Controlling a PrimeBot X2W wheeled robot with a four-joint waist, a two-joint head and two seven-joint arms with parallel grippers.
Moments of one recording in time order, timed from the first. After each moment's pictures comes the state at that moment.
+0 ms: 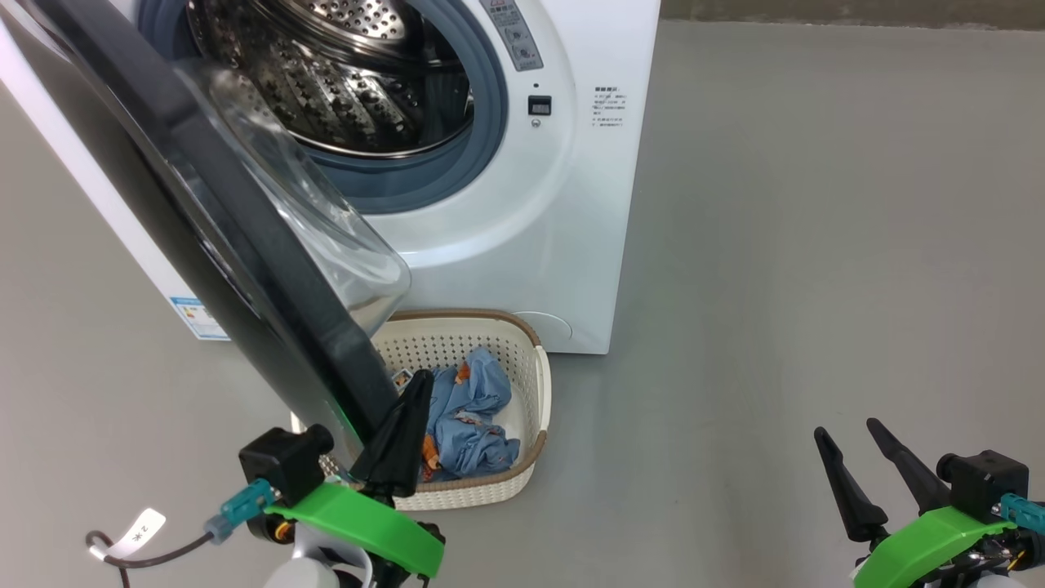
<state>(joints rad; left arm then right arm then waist) -0.23 0.04 -0.37 0.25 -0.58 -0.08 -0.23 -0.12 -0.34 0.16 0.40 0.47 0.13 -0.25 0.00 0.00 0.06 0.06</state>
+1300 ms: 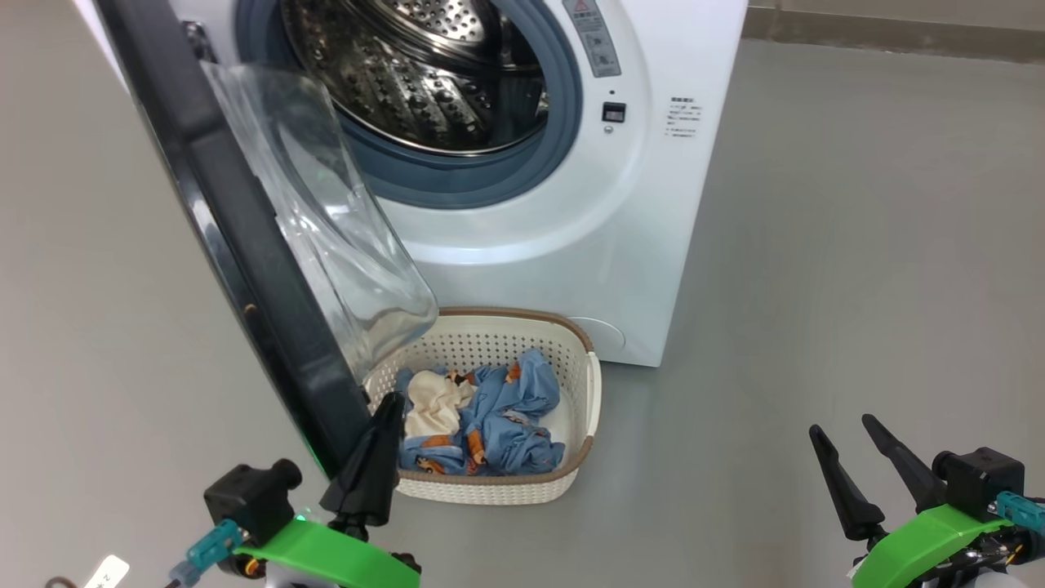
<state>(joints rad) -0.14 0.08 -0.35 0.14 -0.57 -0.03 -0.24 -0.12 -0.35 0.18 0.38 0.47 0.13 -0.25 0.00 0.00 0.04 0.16</state>
